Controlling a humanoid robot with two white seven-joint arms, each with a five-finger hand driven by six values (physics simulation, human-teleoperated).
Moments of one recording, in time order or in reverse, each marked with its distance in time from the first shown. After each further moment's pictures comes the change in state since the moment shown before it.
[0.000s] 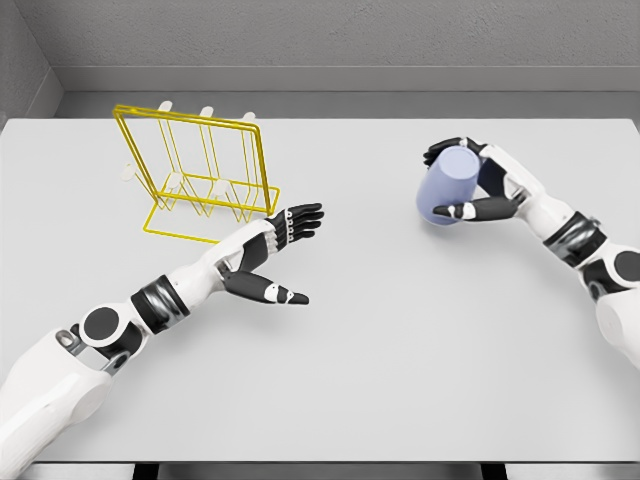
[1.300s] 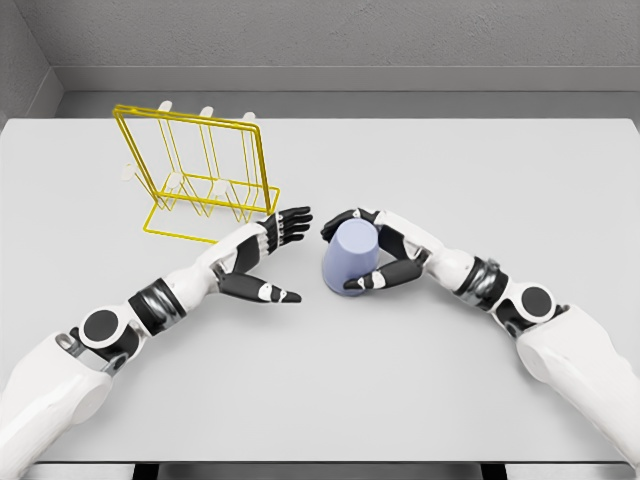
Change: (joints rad) left arm 0.008 -0.015 0.014 0.069 -0.008 -0.001 -0.001; right arm 0.064 0.112 0.185 -0.132 0.034 0.000 0.000
